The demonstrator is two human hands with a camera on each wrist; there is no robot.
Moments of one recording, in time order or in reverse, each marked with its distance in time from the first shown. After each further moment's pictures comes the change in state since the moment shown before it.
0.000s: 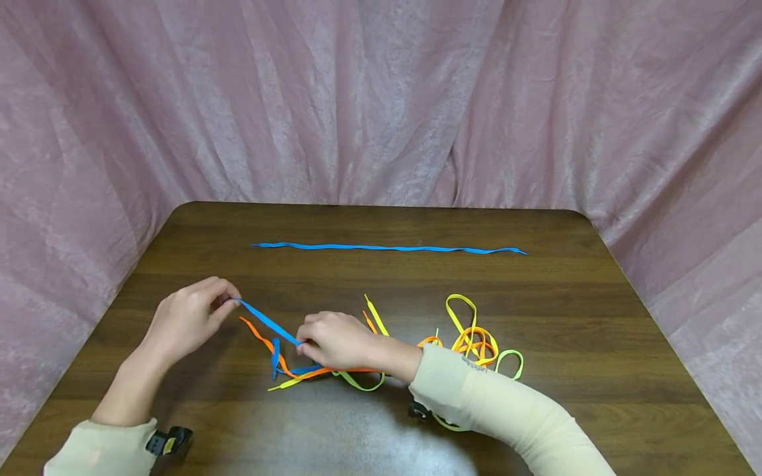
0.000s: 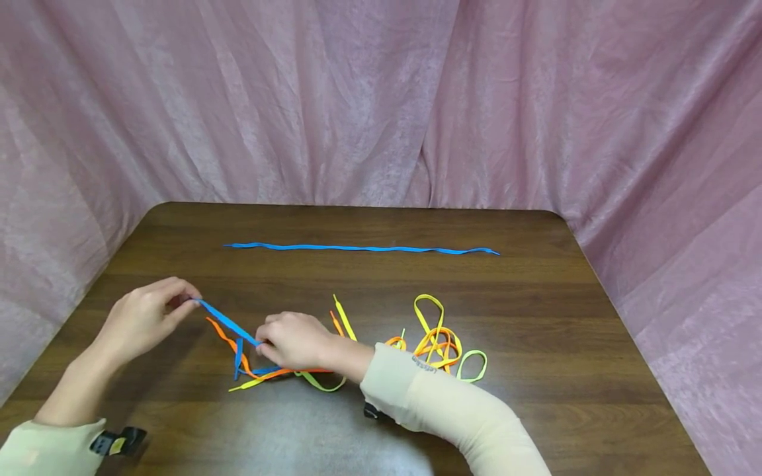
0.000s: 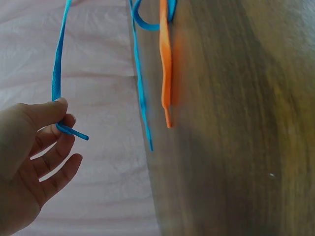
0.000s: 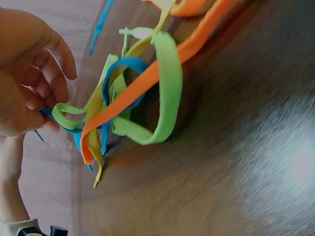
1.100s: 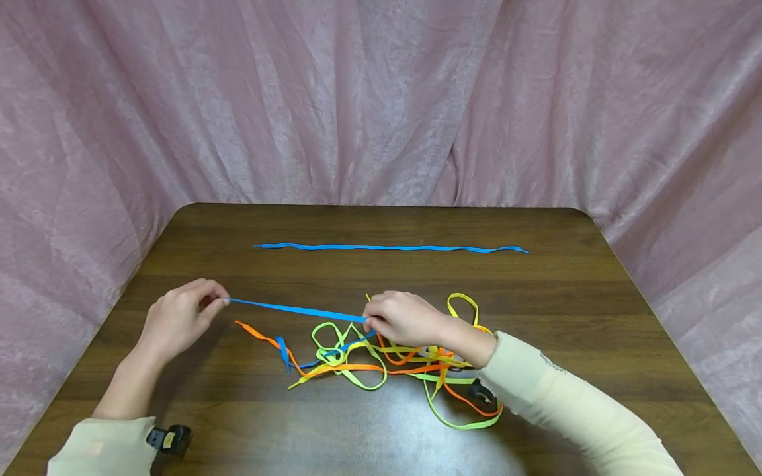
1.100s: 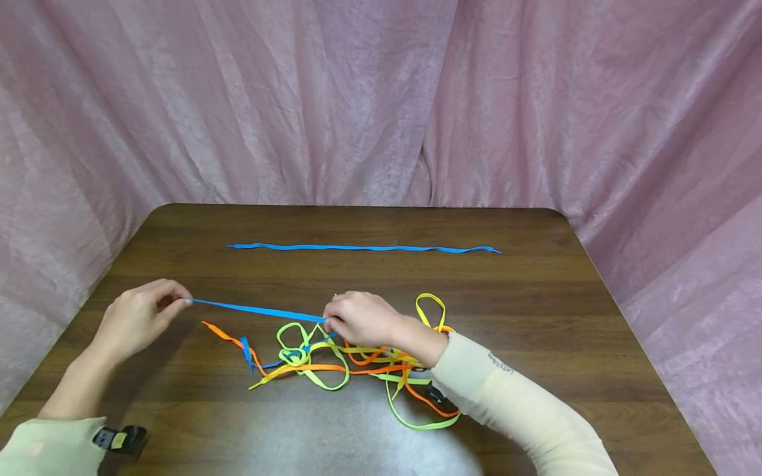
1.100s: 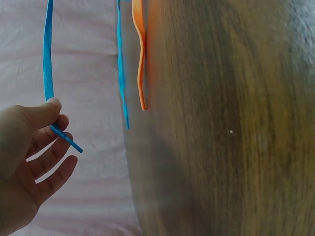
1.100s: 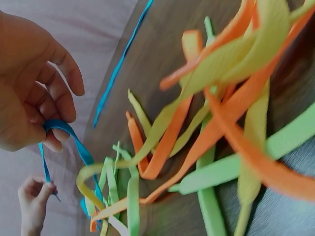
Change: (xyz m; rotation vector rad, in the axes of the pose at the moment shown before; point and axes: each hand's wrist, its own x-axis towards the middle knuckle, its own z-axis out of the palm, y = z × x) left_hand -0.008 -0.026 0.006 -0.006 0.011 -0.079; right_hand -0.063 0.055 -0.044 -0.007 0.073 0.020
